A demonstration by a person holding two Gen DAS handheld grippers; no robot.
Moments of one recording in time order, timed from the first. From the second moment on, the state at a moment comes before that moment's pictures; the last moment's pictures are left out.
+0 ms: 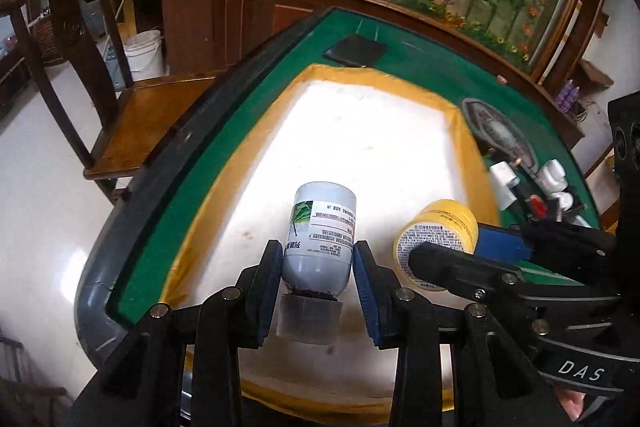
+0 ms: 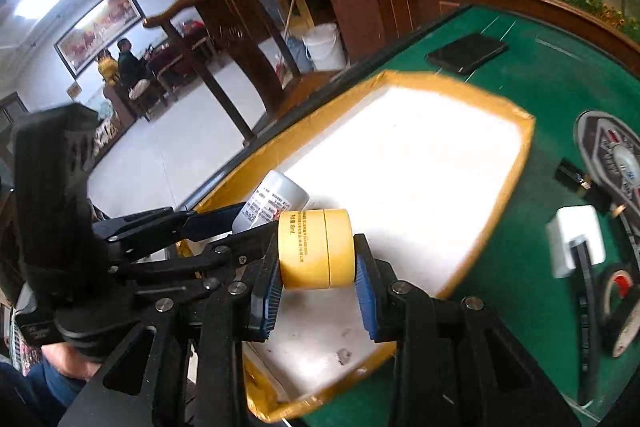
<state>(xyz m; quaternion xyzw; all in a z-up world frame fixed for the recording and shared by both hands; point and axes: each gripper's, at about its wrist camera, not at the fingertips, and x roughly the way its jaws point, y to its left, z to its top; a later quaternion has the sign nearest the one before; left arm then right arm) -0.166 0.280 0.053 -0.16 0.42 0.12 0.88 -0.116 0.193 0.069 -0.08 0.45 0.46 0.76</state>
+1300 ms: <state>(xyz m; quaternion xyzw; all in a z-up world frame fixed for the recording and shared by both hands) -0.146 0.035 0.062 0.10 0.42 -0.18 0.88 -0.119 -0.091 0.108 0.04 0.34 0.31 0.88</state>
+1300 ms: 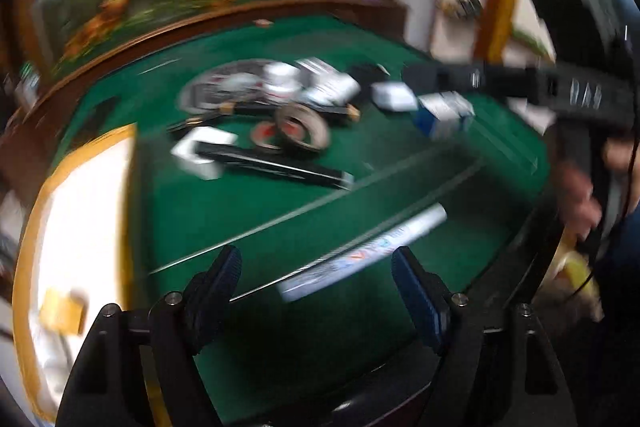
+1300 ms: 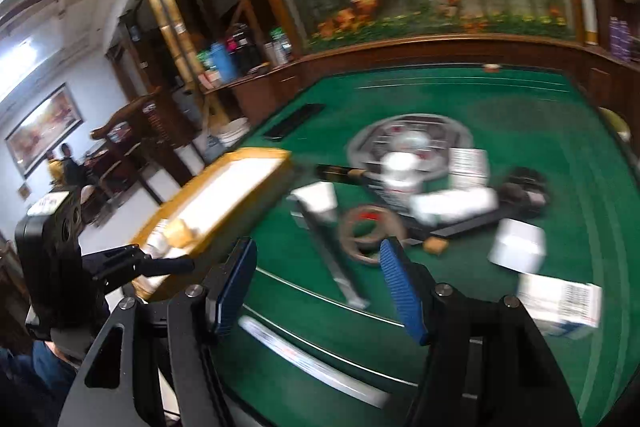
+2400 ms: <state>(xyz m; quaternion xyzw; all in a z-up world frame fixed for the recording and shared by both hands) -0.115 0.004 0.034 0.12 0.48 -0.18 0.85 -0.105 -0.152 0.057 -0.08 0.44 0.29 0.84</state>
